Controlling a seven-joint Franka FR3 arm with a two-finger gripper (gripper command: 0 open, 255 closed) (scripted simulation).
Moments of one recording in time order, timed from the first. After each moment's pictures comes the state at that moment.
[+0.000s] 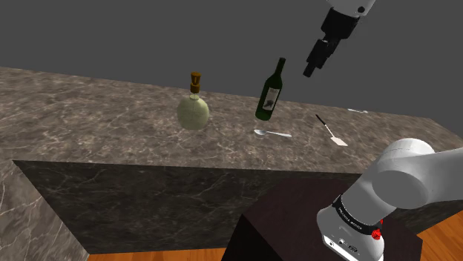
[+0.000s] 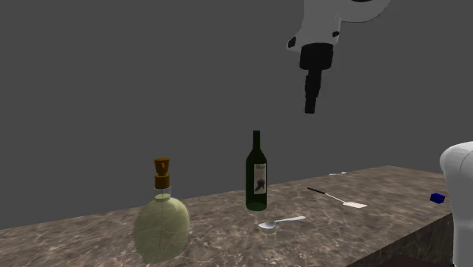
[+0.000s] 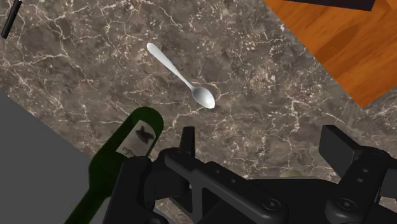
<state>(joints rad) 0.00 -0.79 0.05 -2.33 -0.07 1.66 -0.11</state>
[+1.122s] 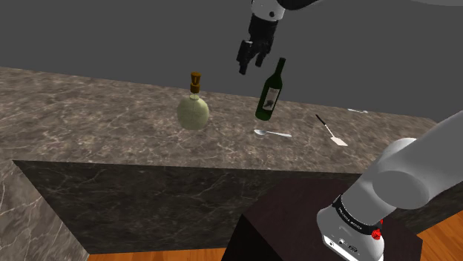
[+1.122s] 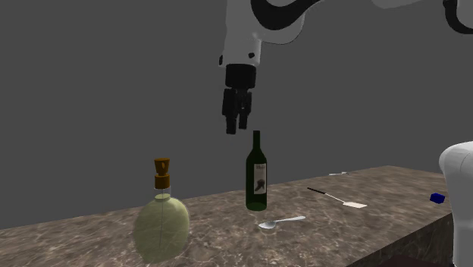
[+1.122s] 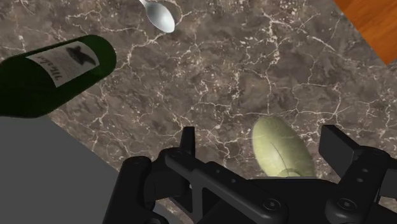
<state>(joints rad) 0.01 -0.26 0.21 -2.03 -0.07 1.88 0.07</state>
